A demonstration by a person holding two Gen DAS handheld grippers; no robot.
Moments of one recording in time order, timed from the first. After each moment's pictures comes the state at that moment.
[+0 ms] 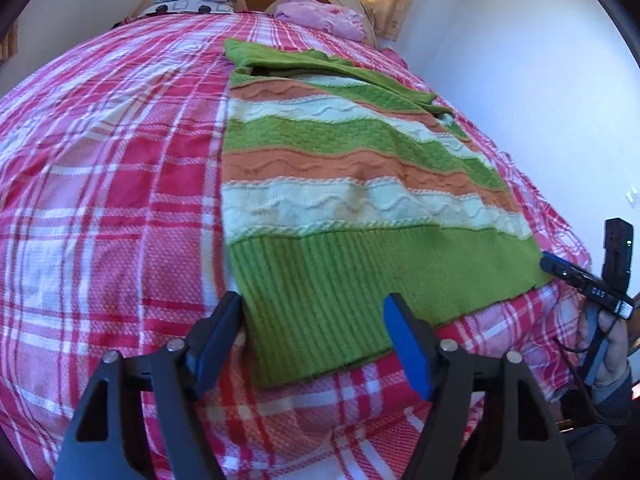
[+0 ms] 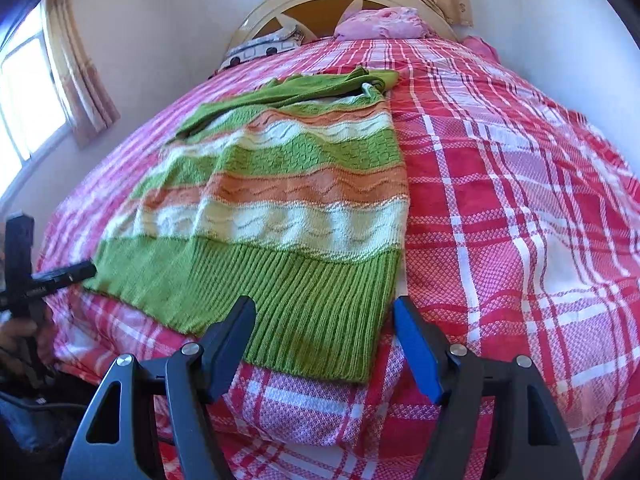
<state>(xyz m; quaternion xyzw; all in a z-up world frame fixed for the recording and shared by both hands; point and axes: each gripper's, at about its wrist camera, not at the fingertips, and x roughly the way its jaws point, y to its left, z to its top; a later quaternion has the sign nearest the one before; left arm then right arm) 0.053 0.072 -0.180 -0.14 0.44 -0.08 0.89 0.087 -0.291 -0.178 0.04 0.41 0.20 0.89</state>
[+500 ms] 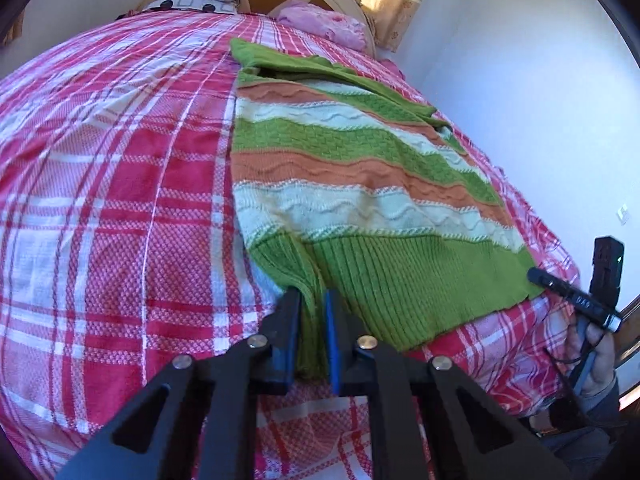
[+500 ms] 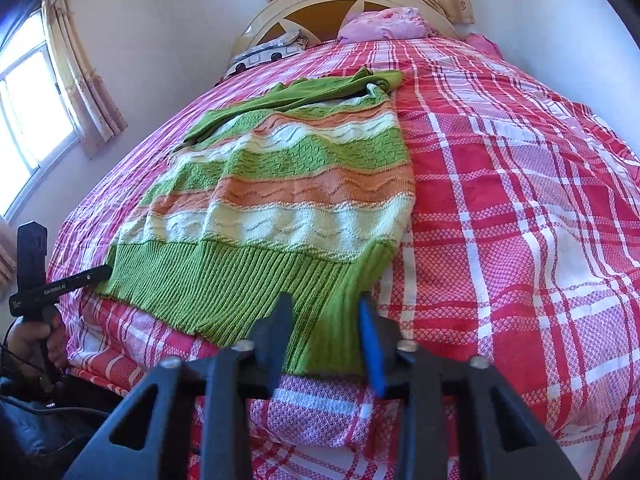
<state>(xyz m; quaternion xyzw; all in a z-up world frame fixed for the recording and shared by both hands) 0.054 0.086 -0.188 -0.17 0.42 -0.09 0.89 0.086 -0.289 -0.181 0.04 0.40 0.21 0.89</state>
